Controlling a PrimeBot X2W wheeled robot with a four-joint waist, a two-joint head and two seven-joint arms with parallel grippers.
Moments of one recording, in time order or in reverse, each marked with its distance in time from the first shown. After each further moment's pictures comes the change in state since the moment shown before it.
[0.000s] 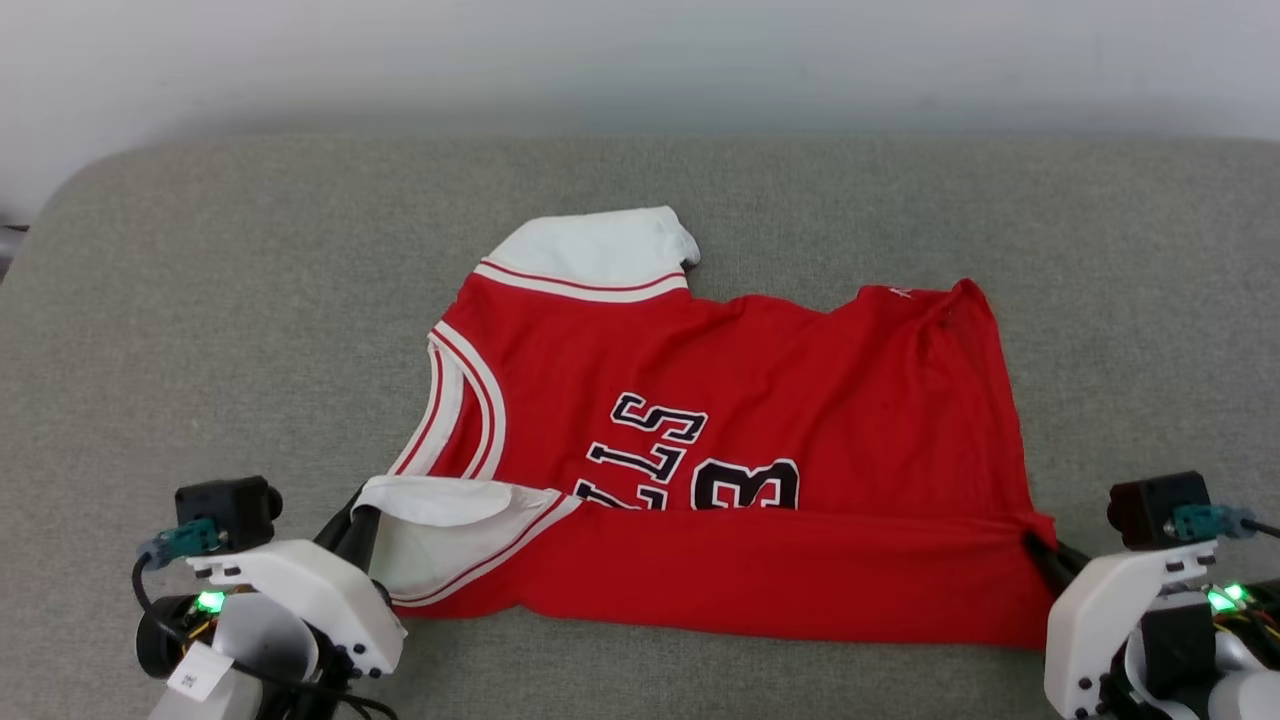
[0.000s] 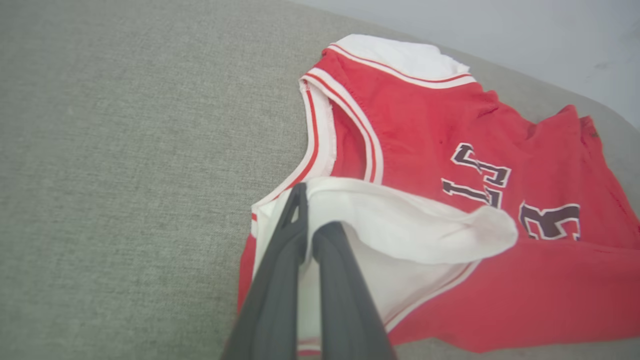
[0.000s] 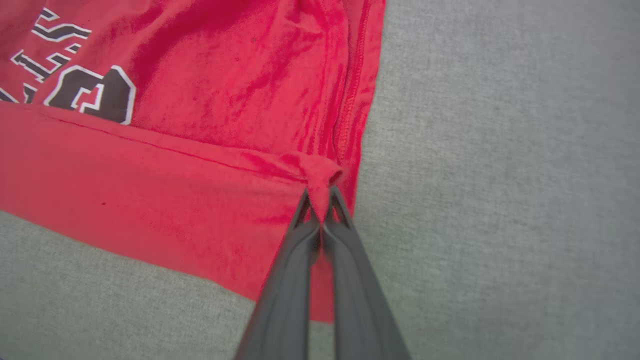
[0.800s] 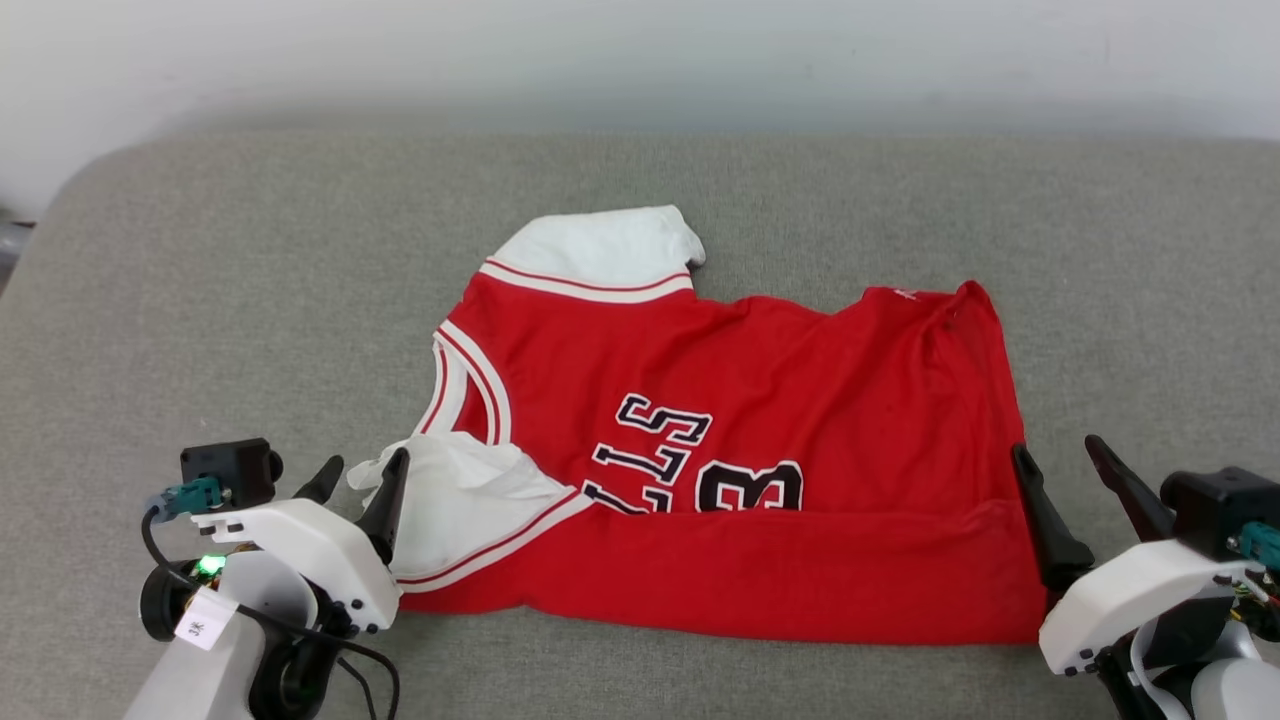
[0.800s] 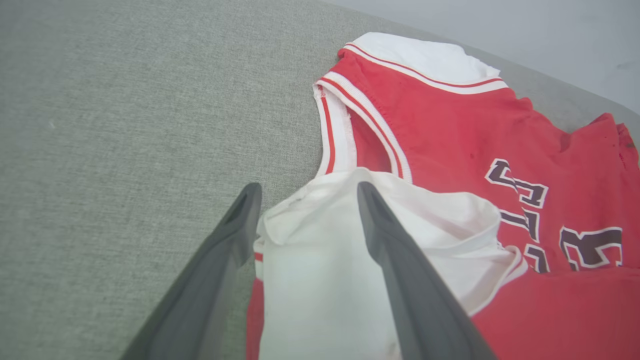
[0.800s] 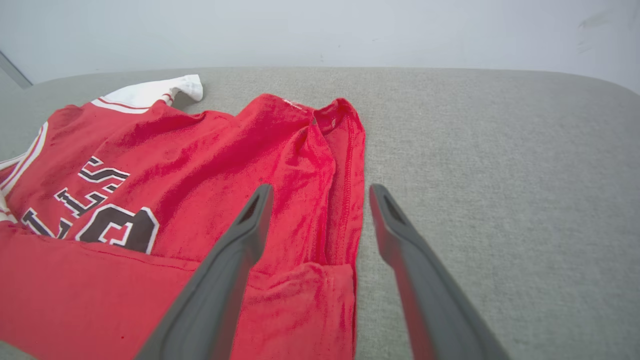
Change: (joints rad) left arm -0.173 -0.030 -0.035 0.253 -0.009 -0.076 -0.045; right arm -0.086 0.025 -0.002 0.132 0.009 0.000 -0.431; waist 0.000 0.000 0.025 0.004
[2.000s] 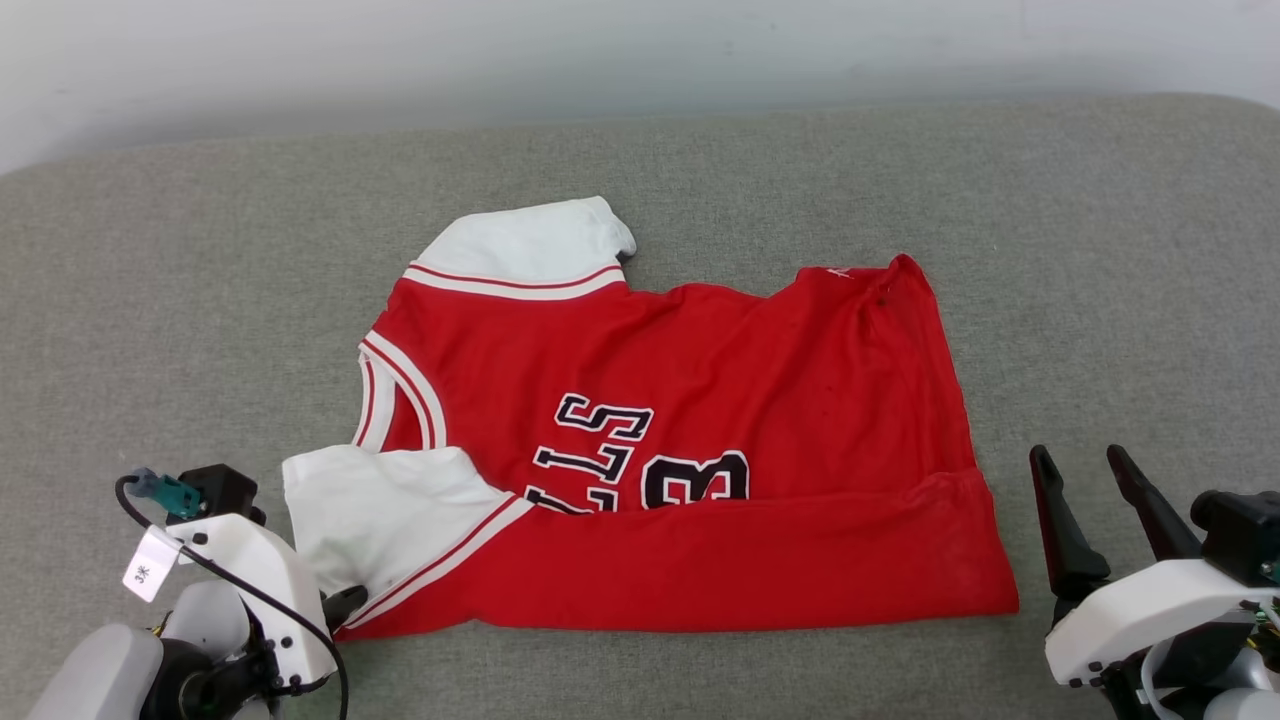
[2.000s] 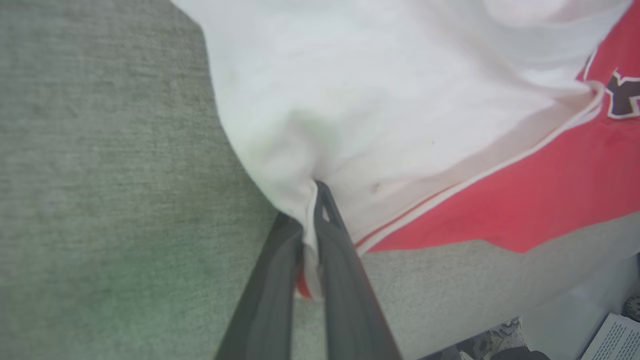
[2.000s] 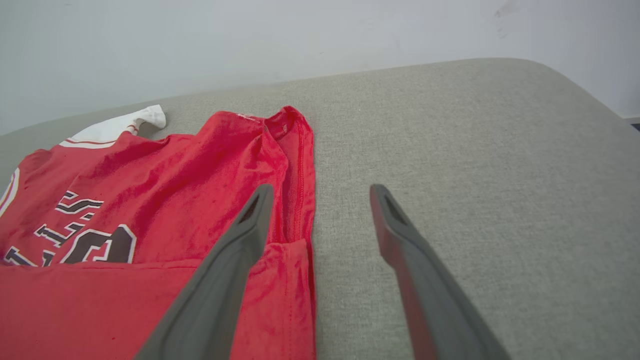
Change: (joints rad) left arm 0.067 0.185 -0.030 -0.109 -0.259 0.034 0.661; right arm 0.076 0.117 -0.096 -0.130 -0.027 0.000 -0.013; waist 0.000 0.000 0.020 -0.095
